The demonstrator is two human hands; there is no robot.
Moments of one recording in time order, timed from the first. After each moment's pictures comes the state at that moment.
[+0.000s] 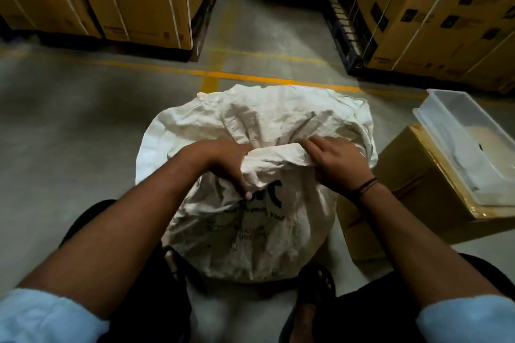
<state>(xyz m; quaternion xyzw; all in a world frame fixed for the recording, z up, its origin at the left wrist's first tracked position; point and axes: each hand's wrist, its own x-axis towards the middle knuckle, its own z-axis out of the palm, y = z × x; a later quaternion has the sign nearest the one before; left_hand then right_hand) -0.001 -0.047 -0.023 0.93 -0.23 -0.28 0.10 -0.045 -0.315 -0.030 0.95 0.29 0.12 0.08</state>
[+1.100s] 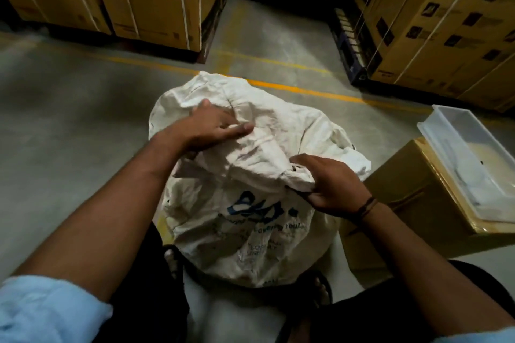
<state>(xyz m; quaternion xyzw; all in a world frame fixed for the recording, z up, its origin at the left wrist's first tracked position) 0.030 0.021 -0.018 0.94 -0.26 -0.04 0.24 -0.072 -0.286 -0.027 0.93 0.32 0.09 -0.13</state>
